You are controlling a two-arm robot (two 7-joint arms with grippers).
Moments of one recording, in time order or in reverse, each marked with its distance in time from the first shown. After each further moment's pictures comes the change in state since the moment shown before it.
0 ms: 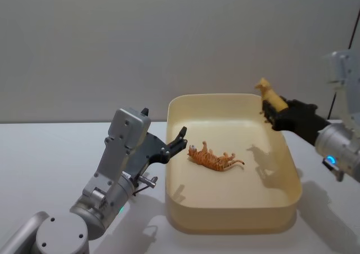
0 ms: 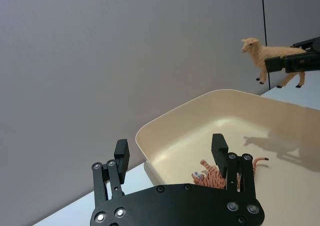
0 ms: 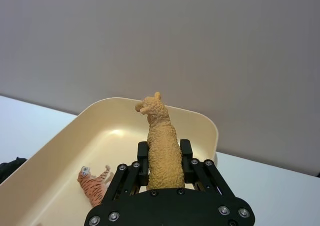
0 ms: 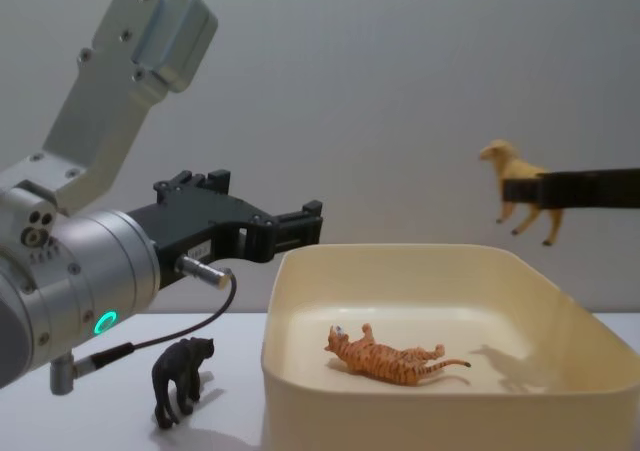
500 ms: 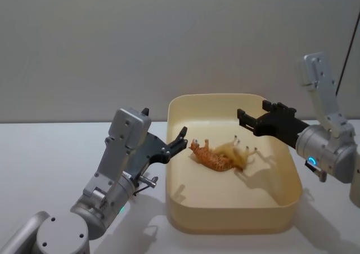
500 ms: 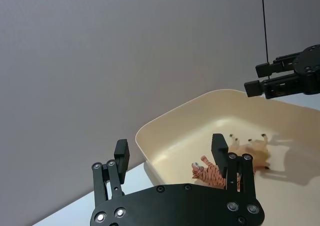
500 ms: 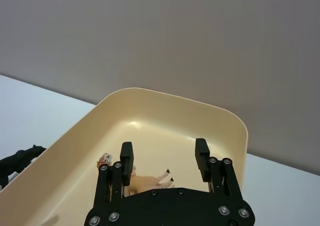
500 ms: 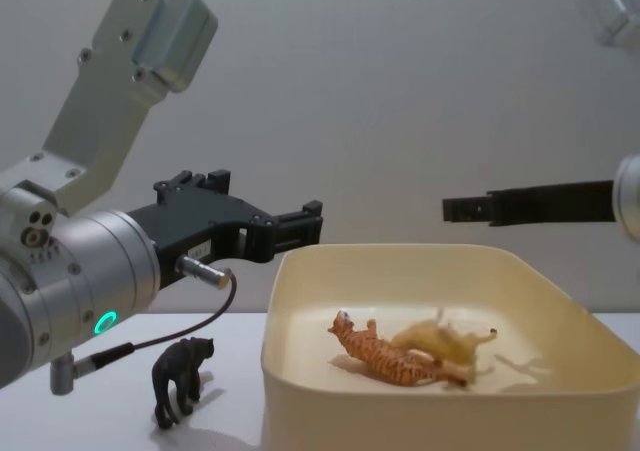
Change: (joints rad) left arm 0.000 0.000 0.000 0.000 0.000 0.000 0.000; right arm 0.038 -0.038 -0.047 0.046 -0.057 0.032 0.037
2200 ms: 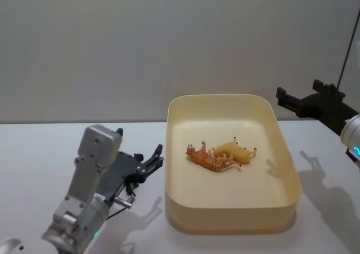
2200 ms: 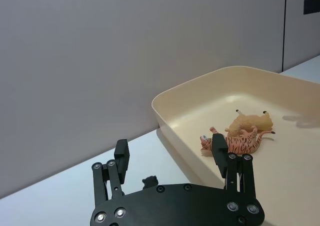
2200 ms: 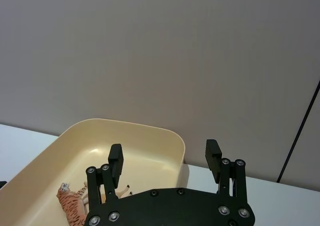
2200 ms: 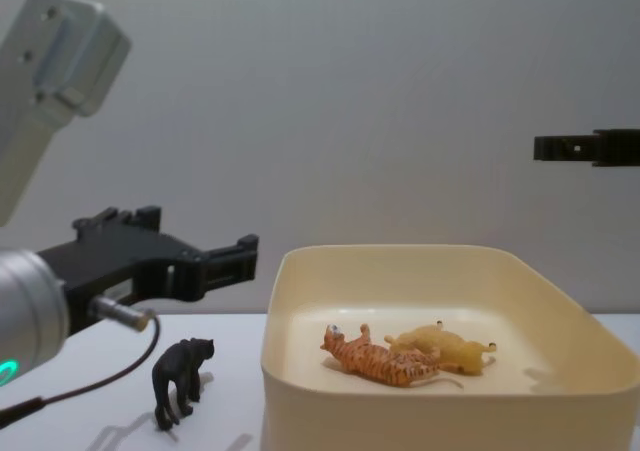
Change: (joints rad) left arm 0.132 0.110 -0.032 -0.127 -0.095 0.037 0.088; right arm -0.061 0.085 0.095 -0.111 0.109 -0.046 -0.079
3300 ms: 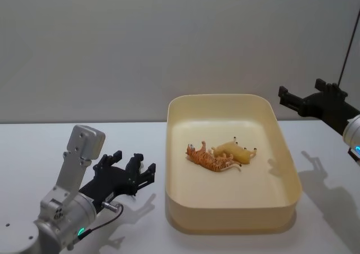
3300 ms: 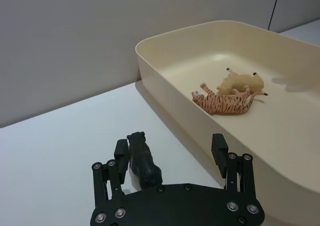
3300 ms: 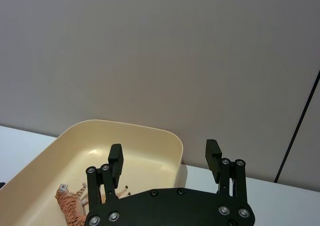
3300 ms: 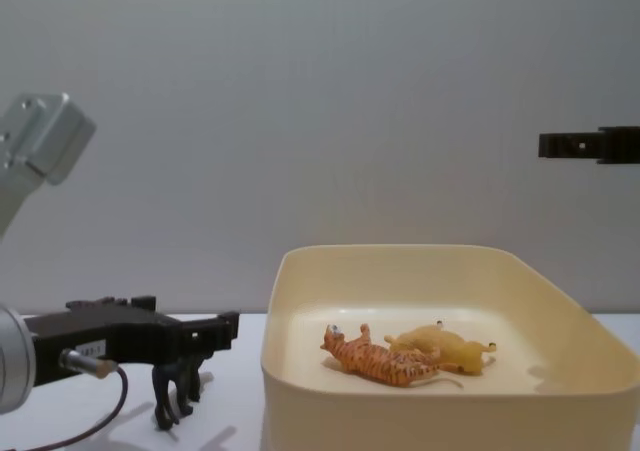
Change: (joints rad) left arm -0.064 0.007 -0.057 0.150 -0.192 0.129 -0.224; right arm -0.003 0.004 0.004 -0.006 0.005 -0.001 -0.003
